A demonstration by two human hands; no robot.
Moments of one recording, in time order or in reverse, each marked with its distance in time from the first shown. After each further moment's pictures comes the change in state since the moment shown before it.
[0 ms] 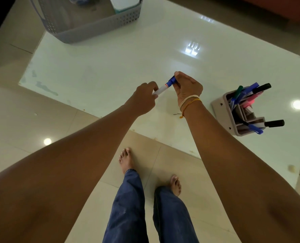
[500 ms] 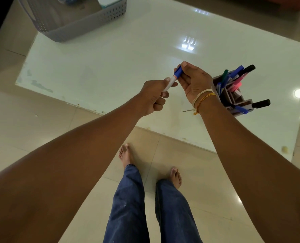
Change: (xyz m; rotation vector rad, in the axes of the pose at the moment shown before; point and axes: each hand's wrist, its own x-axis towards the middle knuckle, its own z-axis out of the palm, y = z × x) left_hand -0.033 0.076 0.017 -1.001 -0.237 -0.511; right_hand -0.028 -0.041 -0.061 0.085 -0.247 0.015
